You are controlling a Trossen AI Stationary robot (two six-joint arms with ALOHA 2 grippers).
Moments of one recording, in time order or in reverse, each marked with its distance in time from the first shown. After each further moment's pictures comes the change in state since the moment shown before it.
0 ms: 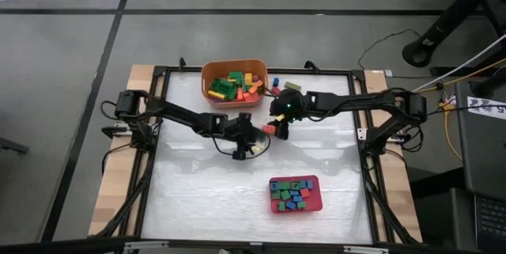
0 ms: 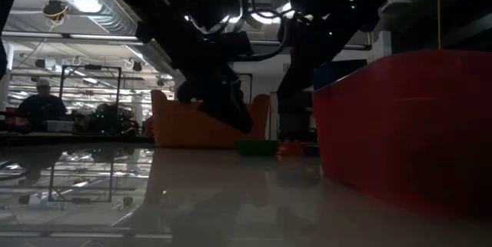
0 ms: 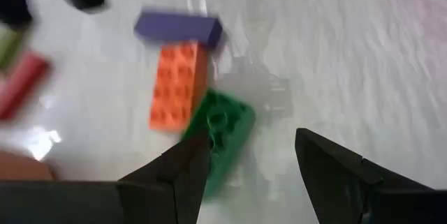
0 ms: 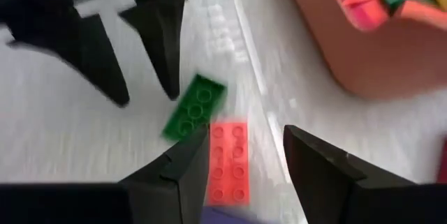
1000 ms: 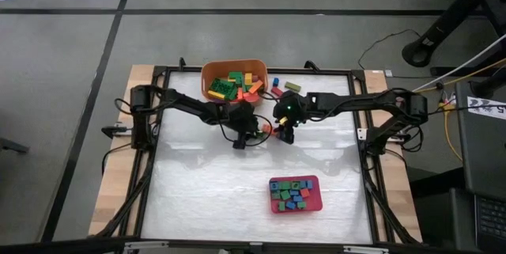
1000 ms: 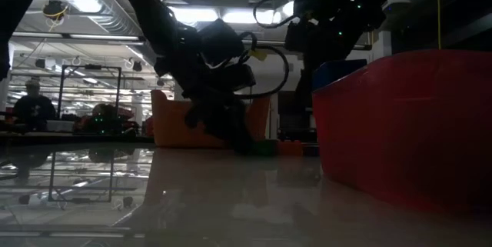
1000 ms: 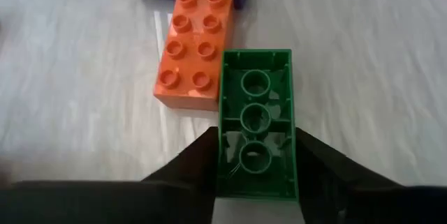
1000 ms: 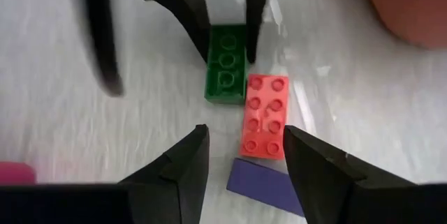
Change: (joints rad) left arm 0.182 0.122 0.002 0.086 0.282 0.110; right arm 0.000 -0.007 -0.003 -0.120 -0.103 0.042
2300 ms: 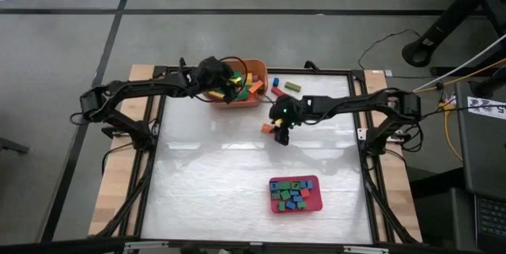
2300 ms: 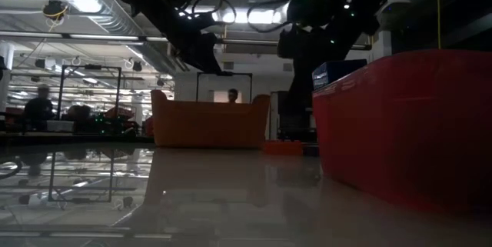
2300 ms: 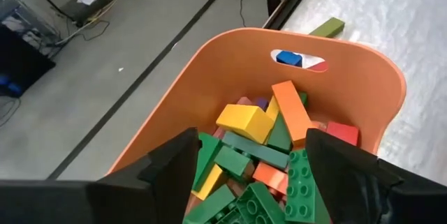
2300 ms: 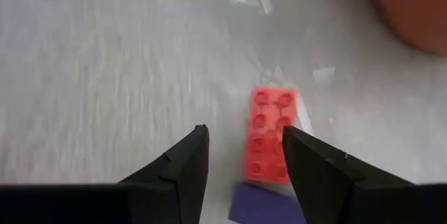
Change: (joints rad) left arm 0.265 -0.490 0.000 -0.227 -0.432 -0.246; right arm 0.036 0.067 -0.001 0.086 0.039 0.042
